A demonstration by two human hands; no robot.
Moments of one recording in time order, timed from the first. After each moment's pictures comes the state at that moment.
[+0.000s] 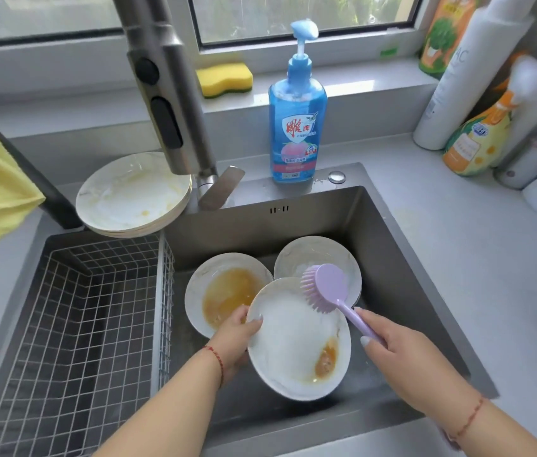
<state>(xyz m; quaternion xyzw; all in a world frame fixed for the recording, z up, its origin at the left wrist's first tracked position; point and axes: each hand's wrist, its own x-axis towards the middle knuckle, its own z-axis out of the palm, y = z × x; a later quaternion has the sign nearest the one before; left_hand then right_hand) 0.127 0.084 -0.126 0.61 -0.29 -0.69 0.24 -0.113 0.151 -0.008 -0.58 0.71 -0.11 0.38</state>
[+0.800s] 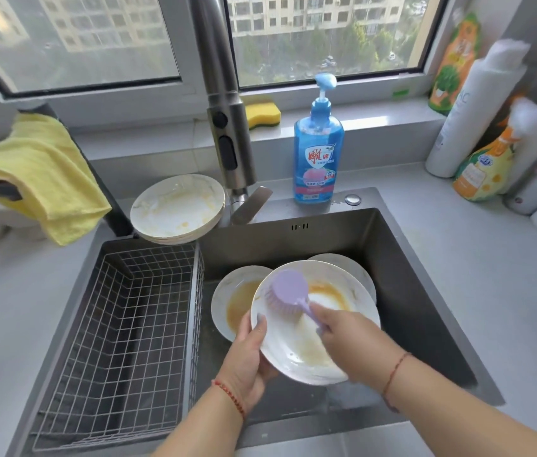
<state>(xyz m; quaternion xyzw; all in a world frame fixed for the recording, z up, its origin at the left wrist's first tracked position) 0.123 0.136 -0.072 0.47 -0.17 -0.73 0.46 -0.045 0.125 0.008 -0.69 0.63 -0.01 0.34</state>
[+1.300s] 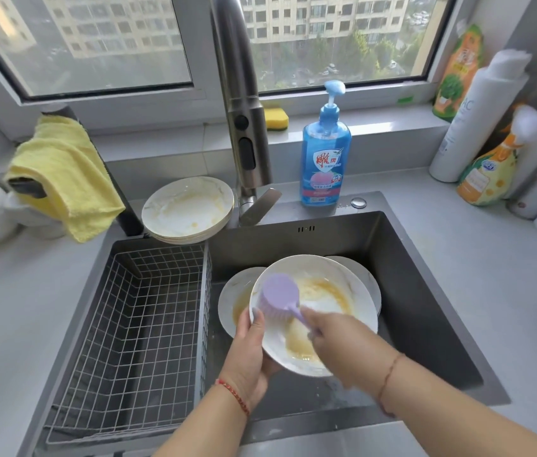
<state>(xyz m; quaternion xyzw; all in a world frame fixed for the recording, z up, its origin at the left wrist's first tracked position) 0.132 0.139 -0.061 0.49 -0.17 -0.71 0.48 -0.019 0.137 0.027 -0.71 0.61 0.00 0.34</state>
